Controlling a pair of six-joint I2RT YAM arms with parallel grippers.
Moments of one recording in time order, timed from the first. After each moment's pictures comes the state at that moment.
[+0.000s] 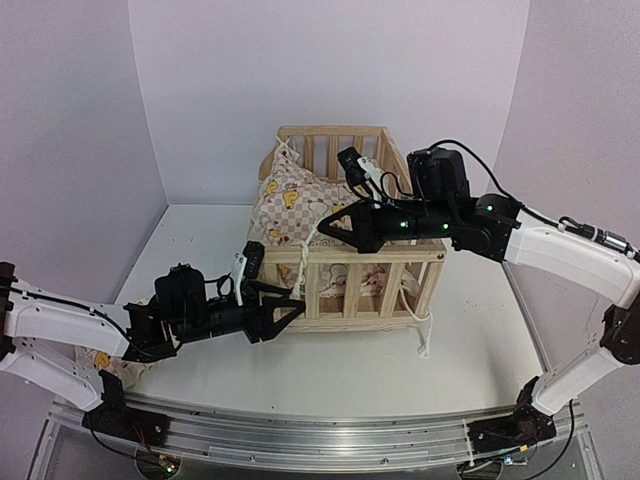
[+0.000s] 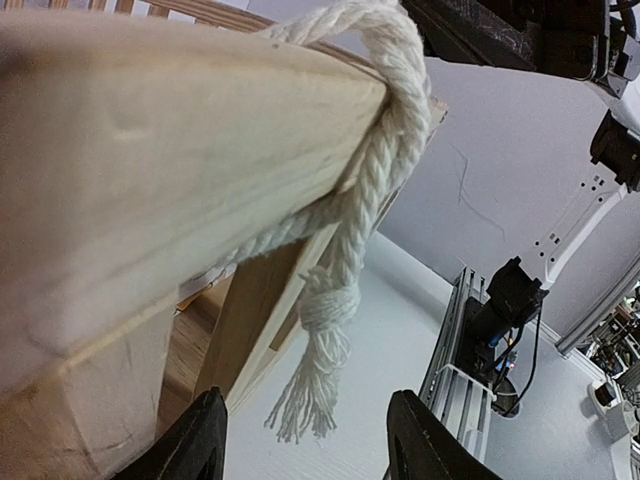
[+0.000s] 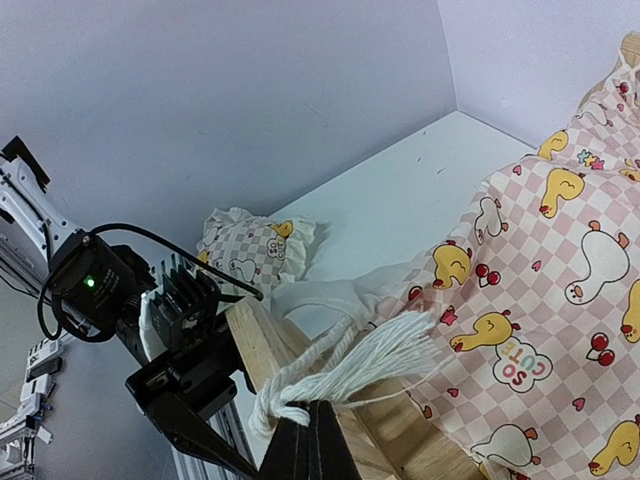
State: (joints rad) left arm -1.08 1.23 0.52 0.60 0.06 -0.40; right arm 0.89 1.47 1.37 -0.24 -0.35 0.24
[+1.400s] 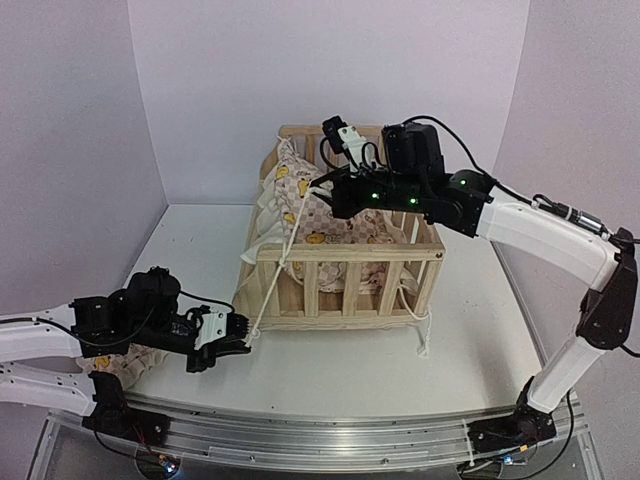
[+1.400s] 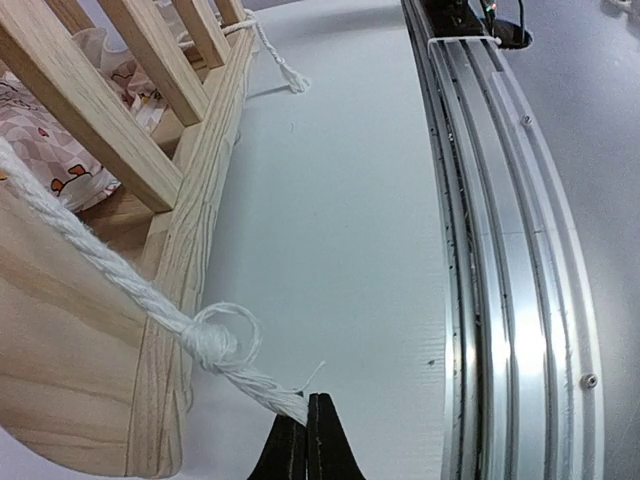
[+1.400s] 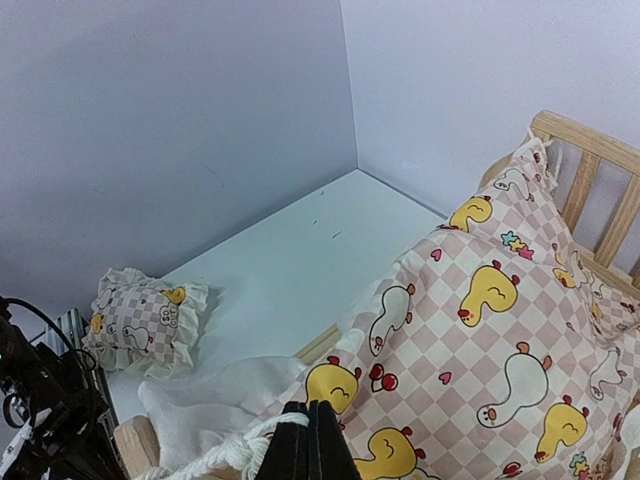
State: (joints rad) left arm -1.01 0.86 0.52 -0.24 0.30 0.48; right arm 0.89 1.64 1.61 -0.26 -0.07 0.13
